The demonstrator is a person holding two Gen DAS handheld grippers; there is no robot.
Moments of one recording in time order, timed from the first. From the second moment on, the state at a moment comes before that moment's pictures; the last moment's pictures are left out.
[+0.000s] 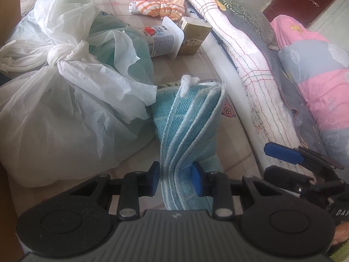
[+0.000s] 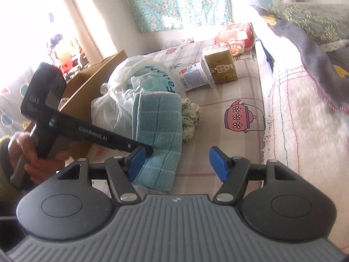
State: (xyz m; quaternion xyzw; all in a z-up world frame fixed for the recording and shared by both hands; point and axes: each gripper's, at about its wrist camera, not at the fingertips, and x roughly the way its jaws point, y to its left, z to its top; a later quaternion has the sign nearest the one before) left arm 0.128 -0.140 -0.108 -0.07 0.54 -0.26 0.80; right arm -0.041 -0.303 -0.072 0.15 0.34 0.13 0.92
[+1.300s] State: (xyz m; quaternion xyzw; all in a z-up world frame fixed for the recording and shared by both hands) left arm 0.130 -0.150 -0.100 -0.10 0.53 -0.30 0.79; right arm 0.010 -0.306 -0.137 0.44 0.35 0.13 0.82
